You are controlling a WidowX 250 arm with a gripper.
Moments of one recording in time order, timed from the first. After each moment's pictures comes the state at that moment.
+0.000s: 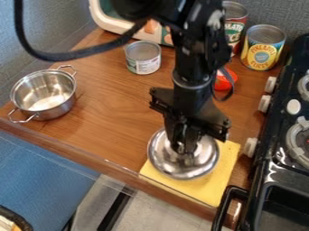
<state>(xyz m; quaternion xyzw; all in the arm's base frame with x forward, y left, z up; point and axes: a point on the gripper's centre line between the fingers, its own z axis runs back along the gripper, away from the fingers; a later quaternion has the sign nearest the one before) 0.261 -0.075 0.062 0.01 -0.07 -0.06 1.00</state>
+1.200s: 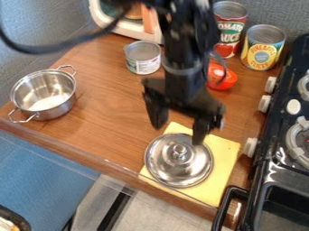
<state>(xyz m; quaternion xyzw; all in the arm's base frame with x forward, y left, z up) 0.258 -0.065 0.091 -0.01 -0.08 -0.05 1.00</state>
